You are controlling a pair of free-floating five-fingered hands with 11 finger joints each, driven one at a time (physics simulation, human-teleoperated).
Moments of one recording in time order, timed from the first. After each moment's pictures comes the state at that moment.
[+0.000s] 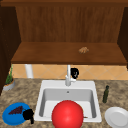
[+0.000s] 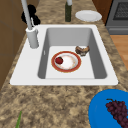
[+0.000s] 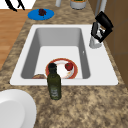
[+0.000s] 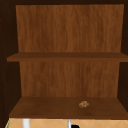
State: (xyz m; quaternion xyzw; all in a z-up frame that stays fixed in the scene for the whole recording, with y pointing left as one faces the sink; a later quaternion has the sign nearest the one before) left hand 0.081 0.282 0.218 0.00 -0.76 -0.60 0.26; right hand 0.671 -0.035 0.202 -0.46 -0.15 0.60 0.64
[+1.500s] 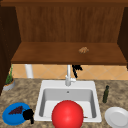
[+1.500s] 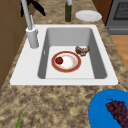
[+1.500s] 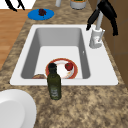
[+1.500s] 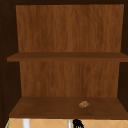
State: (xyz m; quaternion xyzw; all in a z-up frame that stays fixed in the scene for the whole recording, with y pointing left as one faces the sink) left hand 0.081 0.282 0.218 0.00 -0.76 -0.60 0.26; right hand 0.663 -0.061 0.270 -0.41 -0.18 0.58 0.68
